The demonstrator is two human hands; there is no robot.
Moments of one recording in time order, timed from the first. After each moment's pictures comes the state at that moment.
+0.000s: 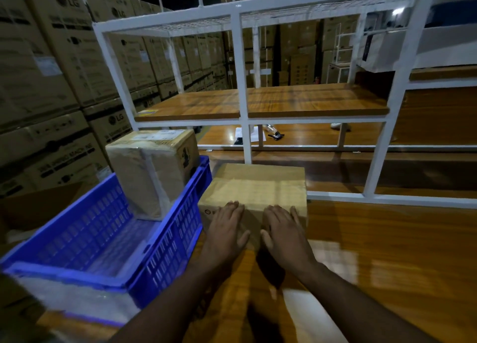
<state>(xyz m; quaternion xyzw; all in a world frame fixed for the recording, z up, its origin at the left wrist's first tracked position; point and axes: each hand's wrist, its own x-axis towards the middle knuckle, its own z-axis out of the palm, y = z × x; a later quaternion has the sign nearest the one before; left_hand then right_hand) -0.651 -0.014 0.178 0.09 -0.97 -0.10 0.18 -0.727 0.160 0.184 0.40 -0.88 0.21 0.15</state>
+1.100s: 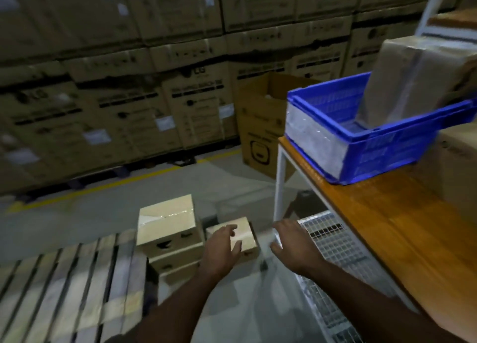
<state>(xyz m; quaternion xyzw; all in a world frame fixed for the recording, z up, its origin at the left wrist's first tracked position) -0.168 0.155 0.033 0.66 -0.69 -0.17 0.21 -0.387 0.156 0.093 0.78 -0.59 0.10 -0.16</state>
